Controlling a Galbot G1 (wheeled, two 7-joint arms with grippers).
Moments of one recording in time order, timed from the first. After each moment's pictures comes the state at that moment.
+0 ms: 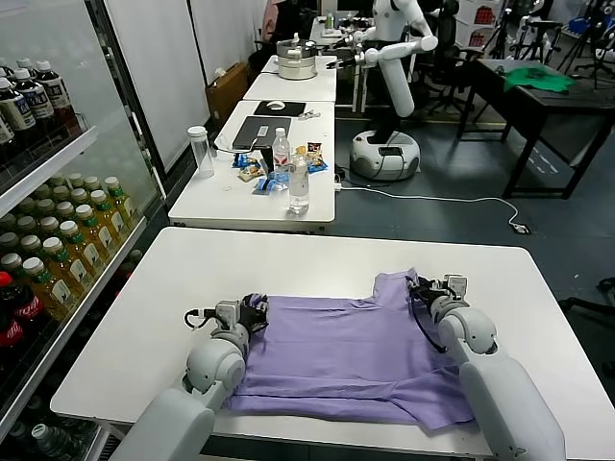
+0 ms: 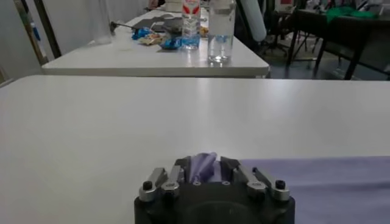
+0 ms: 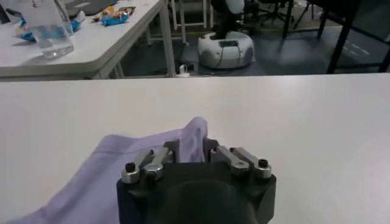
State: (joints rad) left arm 0.88 -1.19 -0.07 -1.64 -0.61 0.53 -0.38; right arm -0.76 1.13 0.25 1.40 0.65 -0.57 0.11
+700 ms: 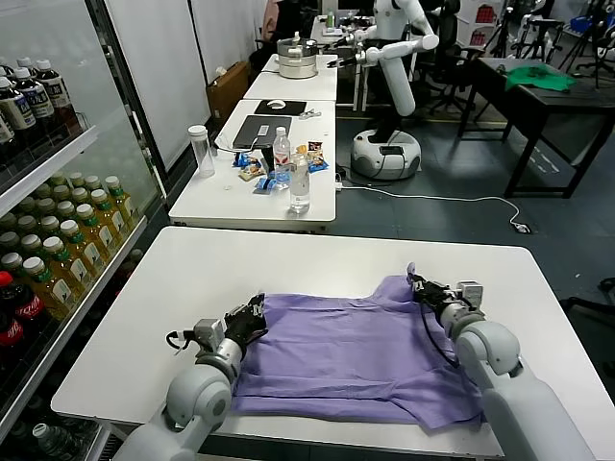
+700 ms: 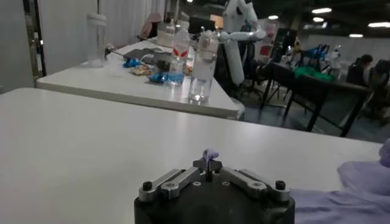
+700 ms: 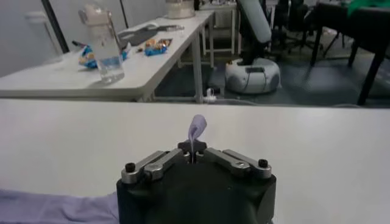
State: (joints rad) left arm 1.07 -1.13 -0.14 -1.92 -0.71 0.39 -0.37; right arm -0.99 1.02 0.38 1.78 0.67 -0.49 0.06
